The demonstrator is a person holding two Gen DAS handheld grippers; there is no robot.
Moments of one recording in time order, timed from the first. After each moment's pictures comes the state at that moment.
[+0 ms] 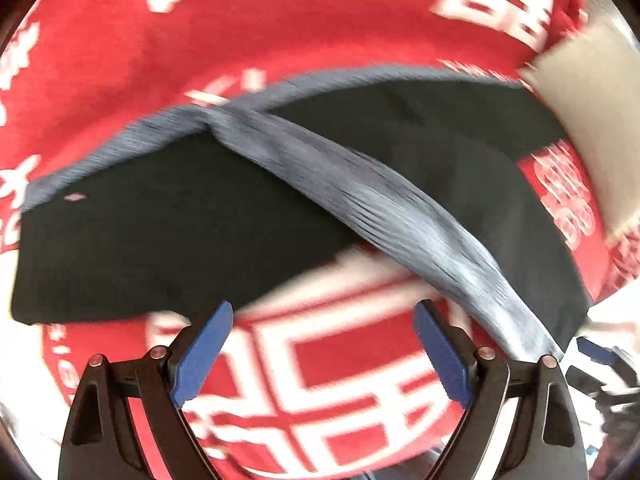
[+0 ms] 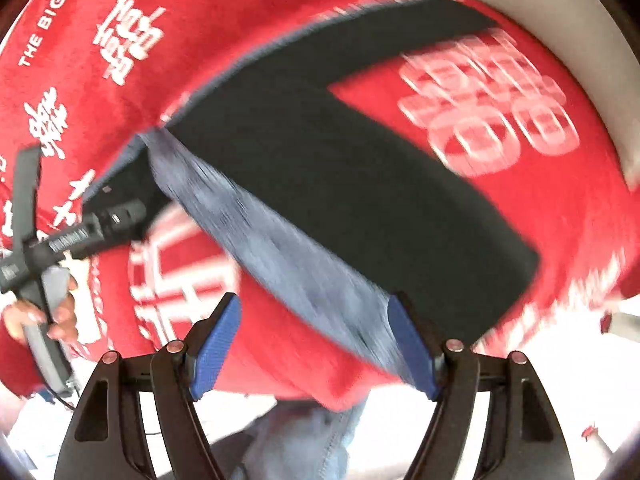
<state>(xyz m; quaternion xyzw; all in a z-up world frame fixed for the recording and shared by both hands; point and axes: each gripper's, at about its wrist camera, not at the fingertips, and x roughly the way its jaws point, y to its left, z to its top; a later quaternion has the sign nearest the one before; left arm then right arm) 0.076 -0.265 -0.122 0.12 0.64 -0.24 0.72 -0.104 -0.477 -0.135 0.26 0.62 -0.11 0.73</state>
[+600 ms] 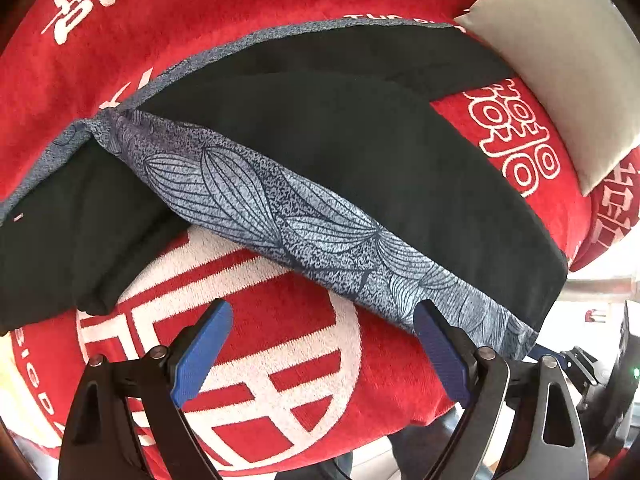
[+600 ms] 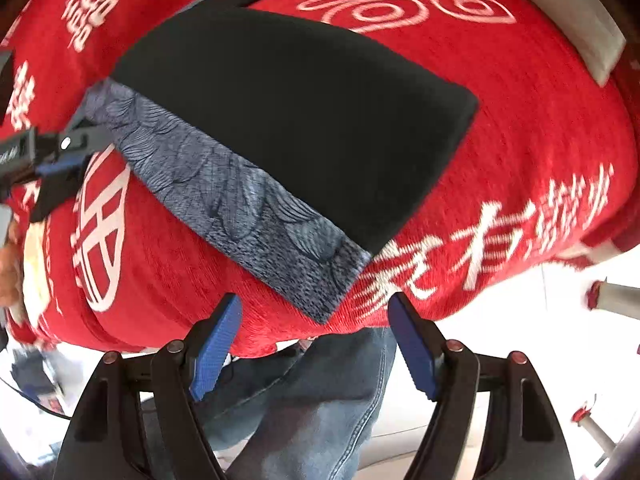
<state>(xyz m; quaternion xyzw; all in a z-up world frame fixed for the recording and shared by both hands) 0.030 -0.348 -0.133 0.16 0.65 -0.28 0.69 -0.175 -0.497 -0.182 0.23 0.65 -0.12 0.71</state>
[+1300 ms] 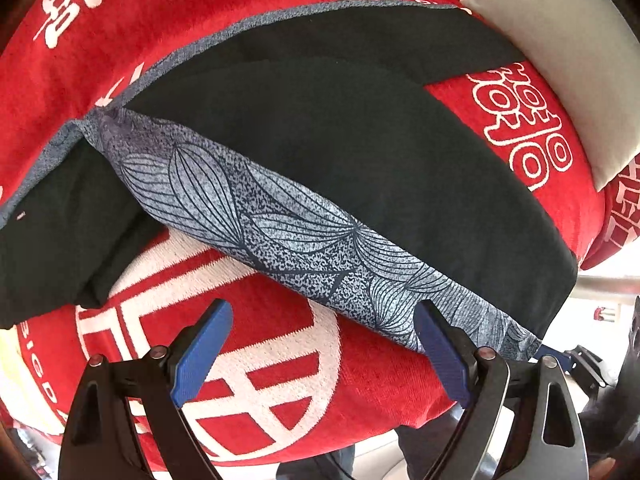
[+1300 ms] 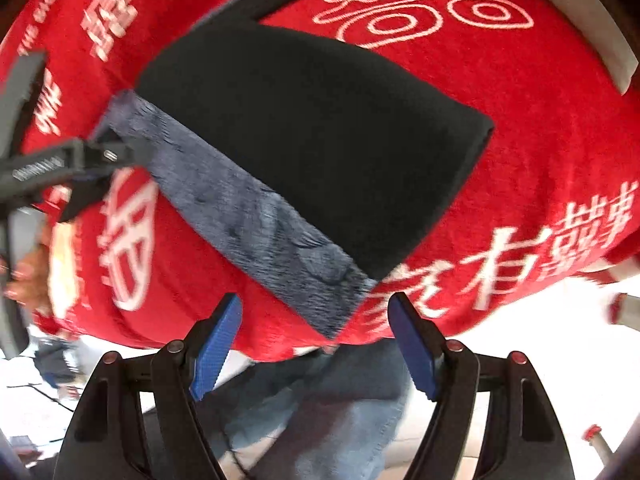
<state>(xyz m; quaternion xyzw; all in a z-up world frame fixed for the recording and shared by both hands) 0.022 -0.380 -0.148 0.18 0.66 -0.26 0.68 -0.175 -0.517 -0.180 0.29 0.63 -0.06 0.72</state>
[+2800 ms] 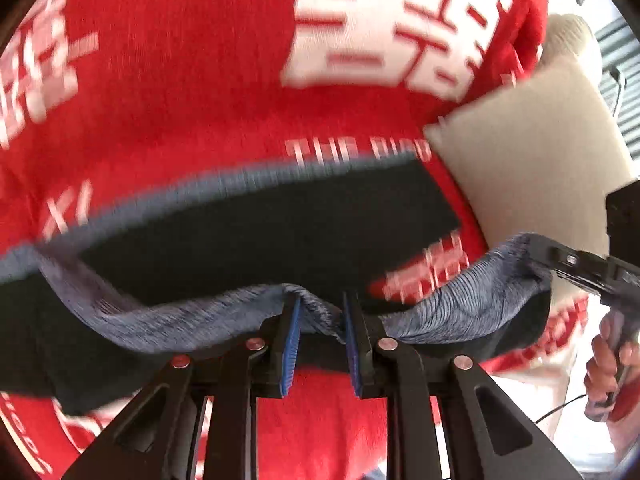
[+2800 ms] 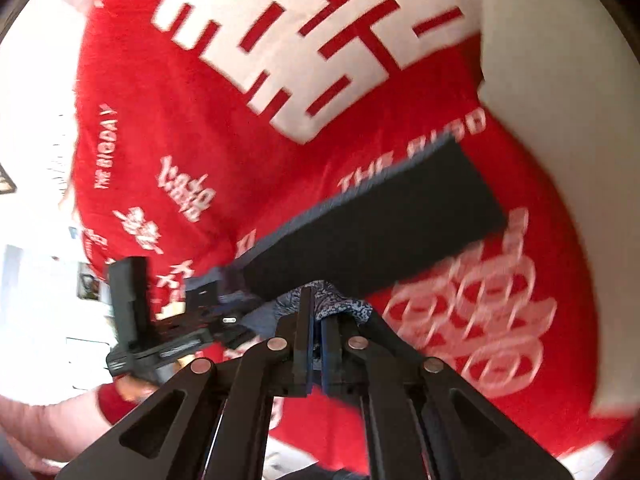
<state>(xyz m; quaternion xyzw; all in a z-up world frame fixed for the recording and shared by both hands) 0.139 -0.465 -0.108 0.01 0.65 -0.31 0.70 0.027 -0.730 -0.059 0.37 0.53 0.04 0.76</state>
